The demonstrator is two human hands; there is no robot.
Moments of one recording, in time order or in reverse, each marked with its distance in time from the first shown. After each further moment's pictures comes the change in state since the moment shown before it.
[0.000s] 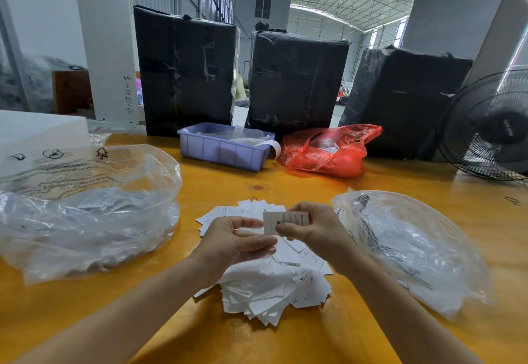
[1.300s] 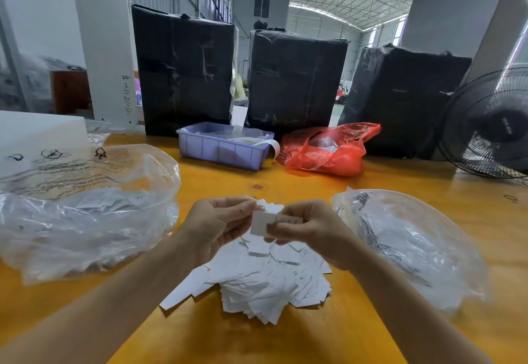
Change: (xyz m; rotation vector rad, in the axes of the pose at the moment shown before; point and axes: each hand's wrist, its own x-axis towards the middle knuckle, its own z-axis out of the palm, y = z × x) left_hand -0.005 0.034 0.000 -0.110 0.132 0.019; right_hand -0.004 -0.012 -0.003 0.082 -0.227 -0.039
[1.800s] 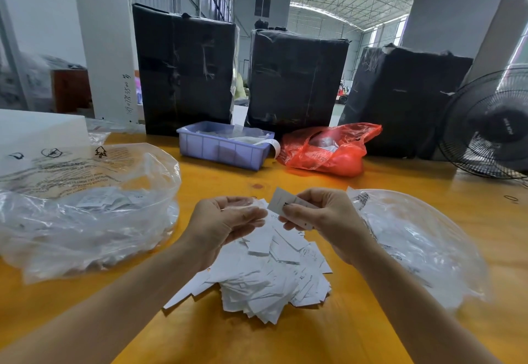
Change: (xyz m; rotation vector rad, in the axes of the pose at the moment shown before) left_hand -0.003 -0.005 0.005 0.066 0.026 0.085; right_hand -0.002 -0.004 -0.011 0.084 0.242 0.011
